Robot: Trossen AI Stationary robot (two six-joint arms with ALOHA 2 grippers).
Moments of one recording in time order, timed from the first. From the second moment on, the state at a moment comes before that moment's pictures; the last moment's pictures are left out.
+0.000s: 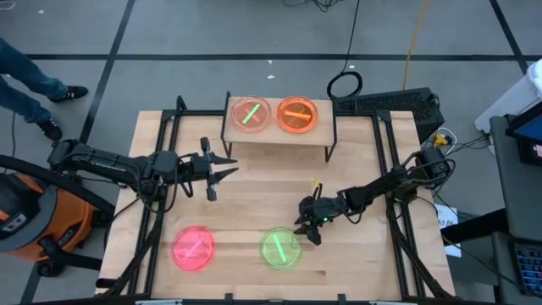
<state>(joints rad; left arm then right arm) -0.13 0.86 0.54 0.31 -0.29 0.20 0.28 1.69 0.56 0.51 -0.10 0.61</state>
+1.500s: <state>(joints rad) -0.13 0.86 0.55 0.31 -0.29 0.20 0.28 1.75 0.60 0.47 -0.16 0.66</state>
